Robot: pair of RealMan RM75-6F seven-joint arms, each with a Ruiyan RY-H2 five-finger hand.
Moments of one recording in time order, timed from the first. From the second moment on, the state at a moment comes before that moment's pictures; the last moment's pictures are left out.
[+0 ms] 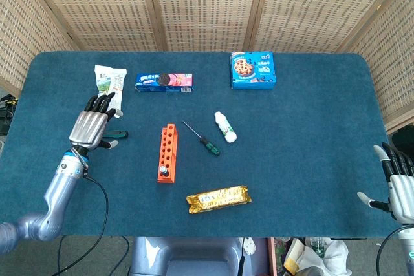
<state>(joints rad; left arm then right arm) -0.68 -1.35 -0.18 -1.53 1.01 1.07 0.36 0.07 -1.09 0.10 -1.56 -1.44 1.46 0.11</state>
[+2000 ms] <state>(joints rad) -0.75 -1.75 -0.24 -0.81 0.99 0.77 0.15 0.09 -1.09 0.12 -1.55 -1.39 1.42 0.09</state>
